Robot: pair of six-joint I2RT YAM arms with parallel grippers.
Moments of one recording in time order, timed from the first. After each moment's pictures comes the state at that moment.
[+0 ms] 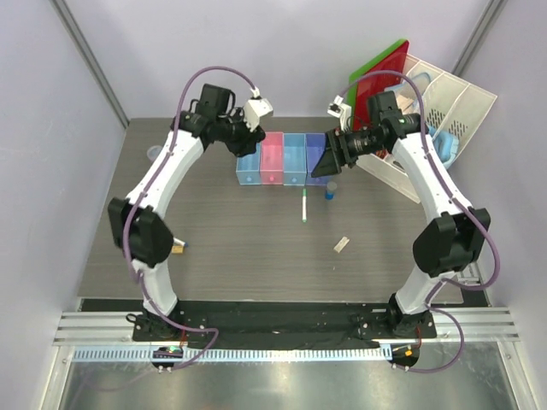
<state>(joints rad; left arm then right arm) -0.39 1.82 1.85 -0.78 0.43 0.58 0.20 1.74 1.76 -1.01 -0.95 -0.22</state>
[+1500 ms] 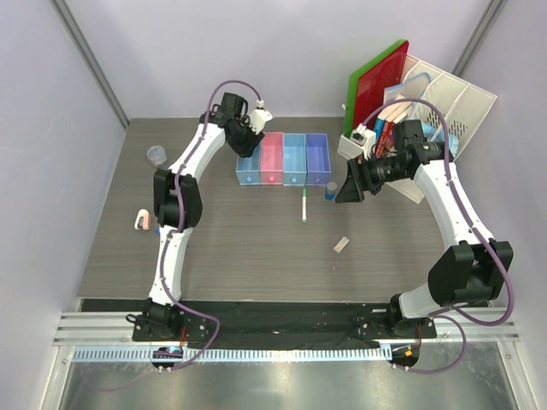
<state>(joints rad) -0.31 2.42 2.32 -0.86 0.25 0.59 0.07 1.48 1.42 -1.05 -0.86 -0.39</state>
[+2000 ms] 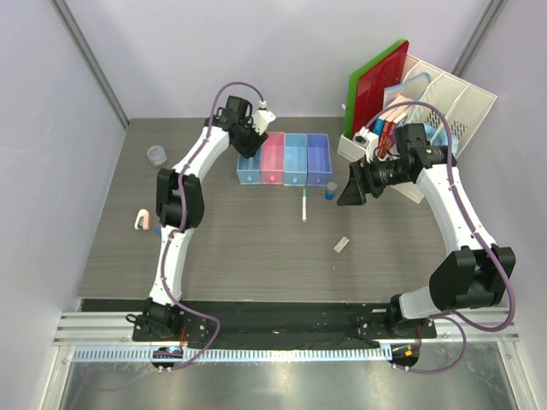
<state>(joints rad) -0.34 2.43 2.29 -0.75 0.21 0.55 0.06 1.44 1.38 -1.05 -0.87 -0.40</state>
